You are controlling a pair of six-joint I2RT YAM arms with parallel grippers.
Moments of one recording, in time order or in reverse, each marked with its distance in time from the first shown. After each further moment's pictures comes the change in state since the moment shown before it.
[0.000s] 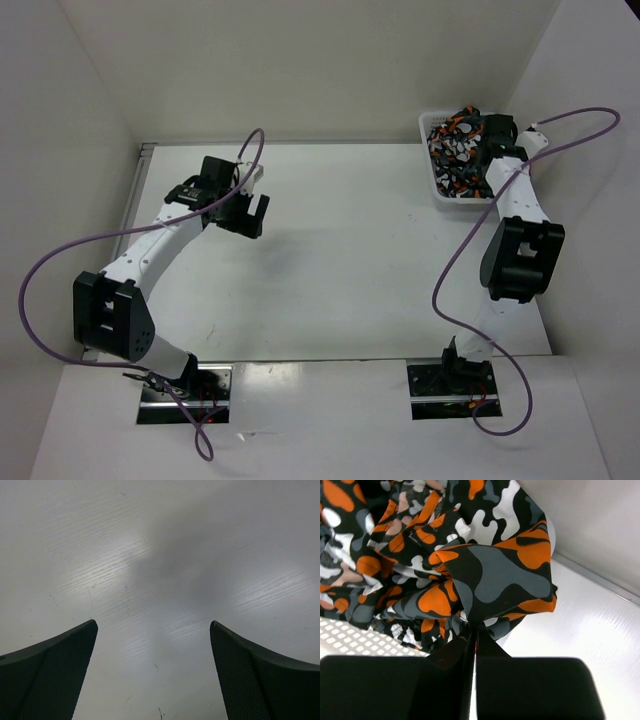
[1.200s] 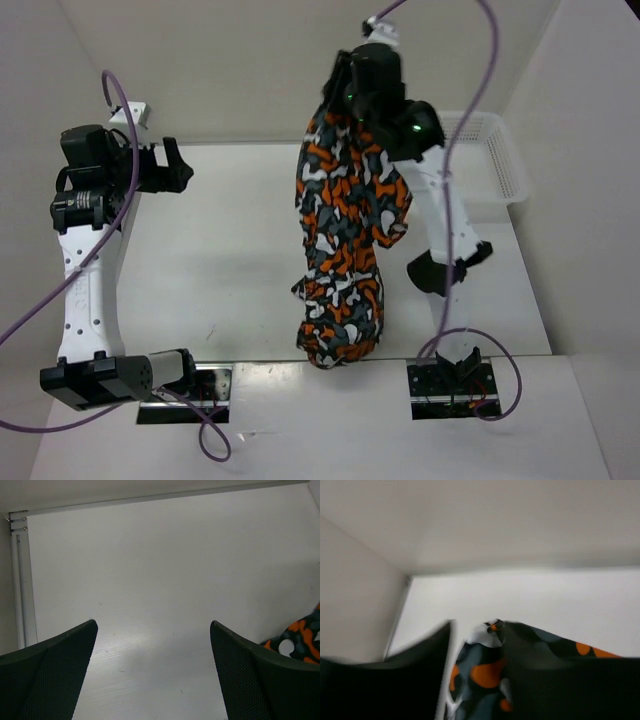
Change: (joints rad) left arm 0.470 -0.268 0.276 -0.051 0.292 -0.001; right arm 0.805 0.211 1.260 -0.361 -0.202 -0.254
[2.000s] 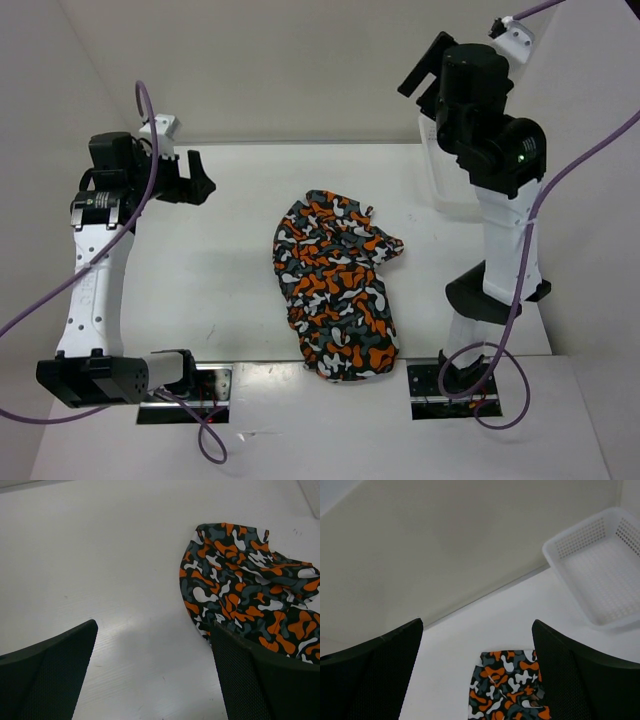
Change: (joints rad) left arm -0.099 -0.001 -0.067 -0.018 0.038 0.000; right arm -0.075 -0.252 -0.040 -0.257 0.363 0.153
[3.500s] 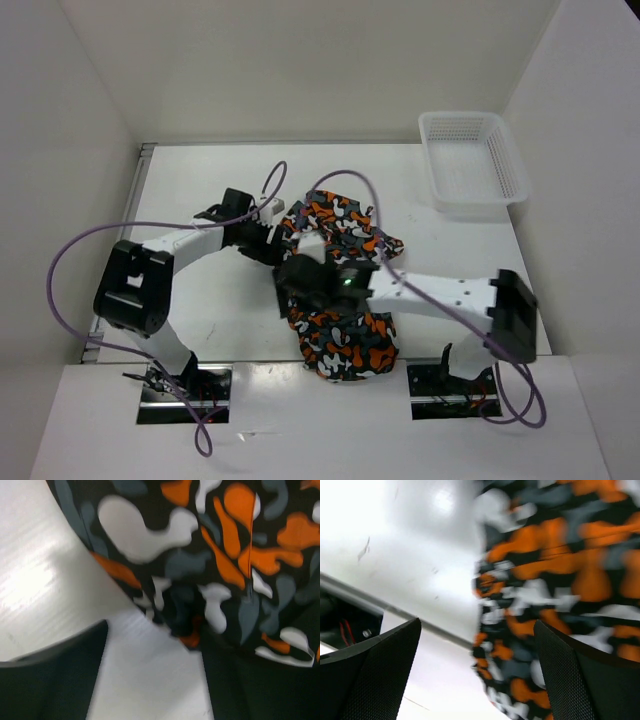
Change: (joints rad) left arm -0.401 0.412 -0.494 0.397 -0.016 -0.004; right arm 0.637 -0.357 -1.678 0.578 -0.388 0.234
